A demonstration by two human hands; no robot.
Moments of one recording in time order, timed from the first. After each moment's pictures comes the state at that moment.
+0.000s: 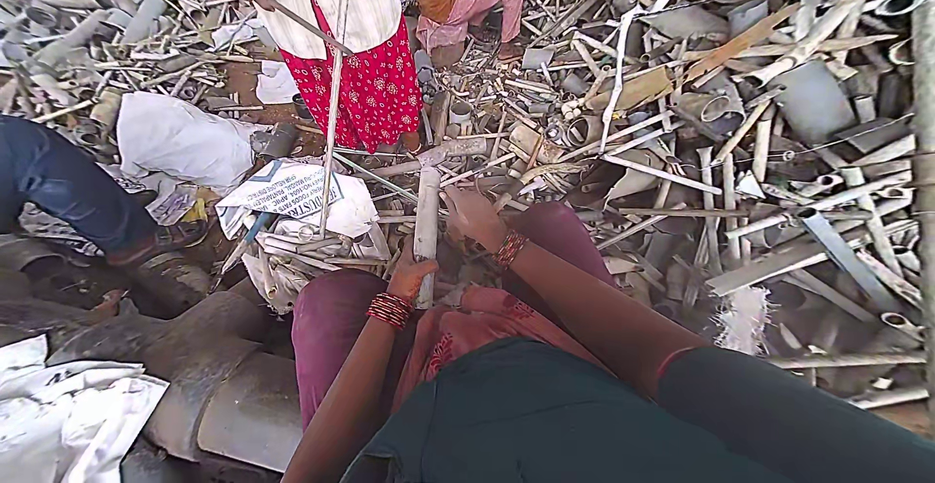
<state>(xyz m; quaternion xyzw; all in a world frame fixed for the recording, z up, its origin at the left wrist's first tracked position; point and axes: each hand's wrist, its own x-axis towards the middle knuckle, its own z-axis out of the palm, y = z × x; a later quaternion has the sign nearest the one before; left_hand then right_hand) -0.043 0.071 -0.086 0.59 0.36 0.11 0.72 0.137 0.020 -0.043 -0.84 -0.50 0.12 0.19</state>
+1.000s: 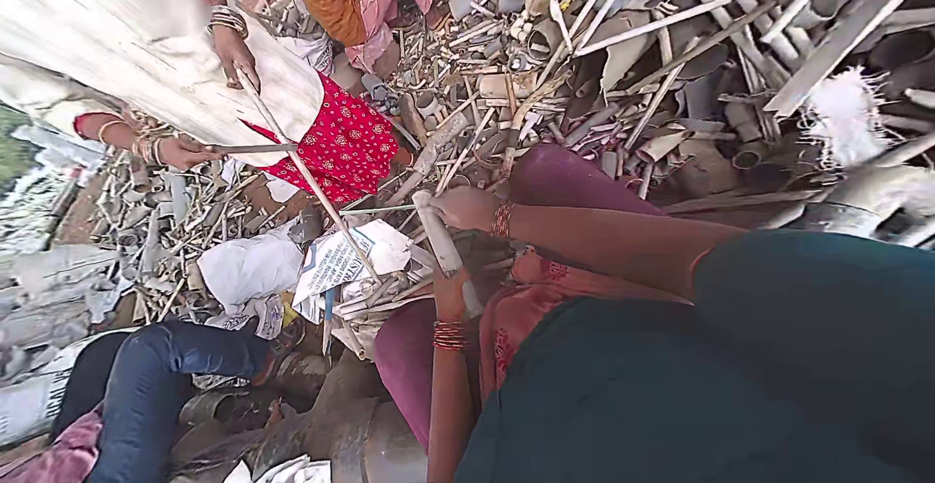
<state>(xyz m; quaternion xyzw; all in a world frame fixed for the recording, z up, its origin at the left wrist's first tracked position) -0.042 0.053 -0.084 0.63 0.38 0.13 0.67 0.145 0.019 -0.045 -0.81 -0.51 0.19 0.22</state>
